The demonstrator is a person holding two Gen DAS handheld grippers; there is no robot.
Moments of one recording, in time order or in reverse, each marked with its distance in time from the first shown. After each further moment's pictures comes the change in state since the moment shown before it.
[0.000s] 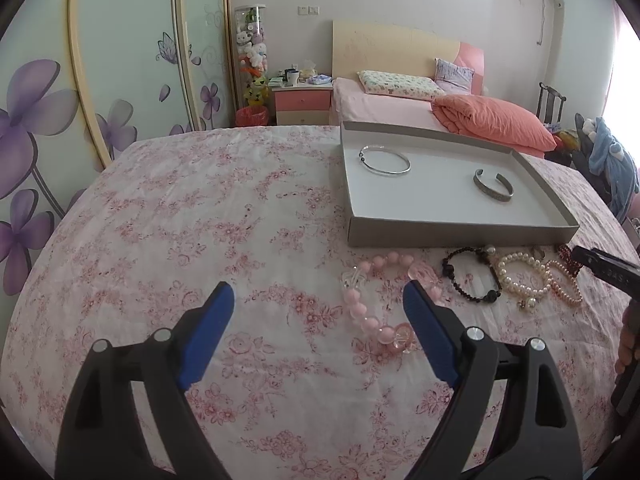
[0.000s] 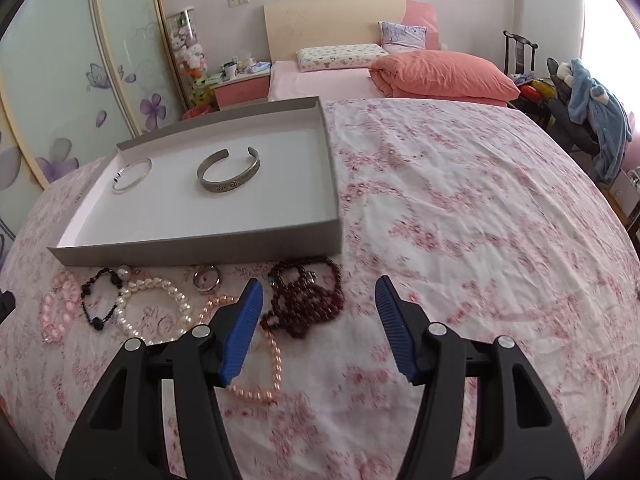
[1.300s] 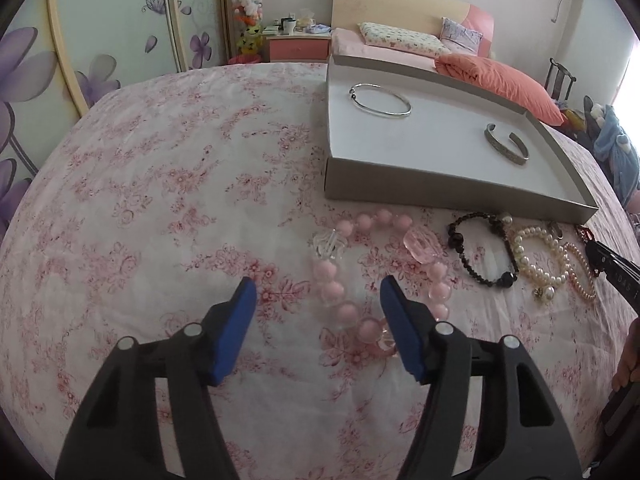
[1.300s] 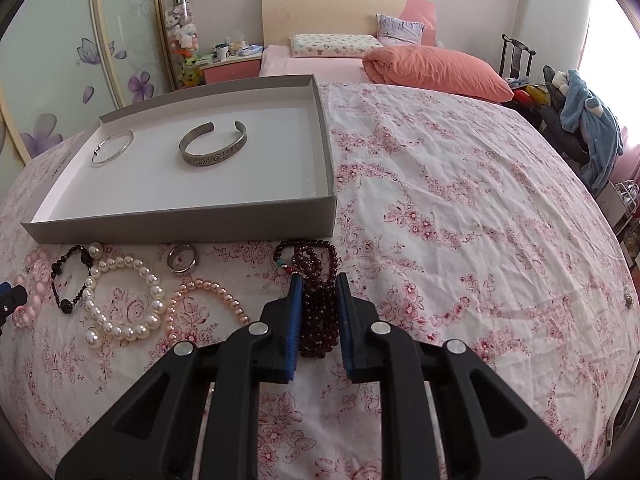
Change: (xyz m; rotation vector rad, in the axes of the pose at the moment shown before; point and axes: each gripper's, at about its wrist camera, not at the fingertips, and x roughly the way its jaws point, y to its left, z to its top) left arm 0.056 -0.017 -0.001 -0.037 0.192 -0.028; right arm -0.001 0.001 -0.010 -0.039 0.031 -0.063
